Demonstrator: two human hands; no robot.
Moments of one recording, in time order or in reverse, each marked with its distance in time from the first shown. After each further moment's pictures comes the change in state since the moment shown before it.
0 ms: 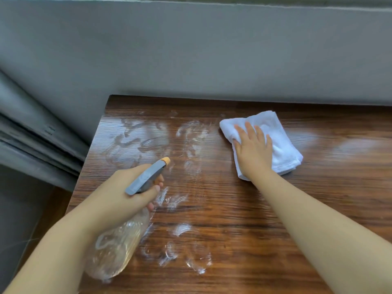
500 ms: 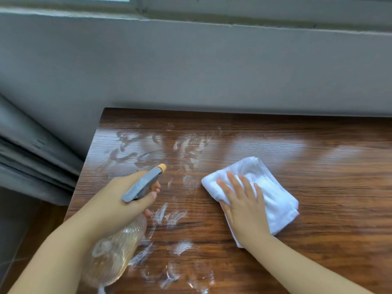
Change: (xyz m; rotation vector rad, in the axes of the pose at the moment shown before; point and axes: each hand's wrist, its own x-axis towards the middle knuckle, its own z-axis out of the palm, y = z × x) left_hand 0.022 0.001 -0.021 -0.009 -0.031 0.005; right_hand -0.108 -0.019 0.012 -0.092 0.003 -0.187
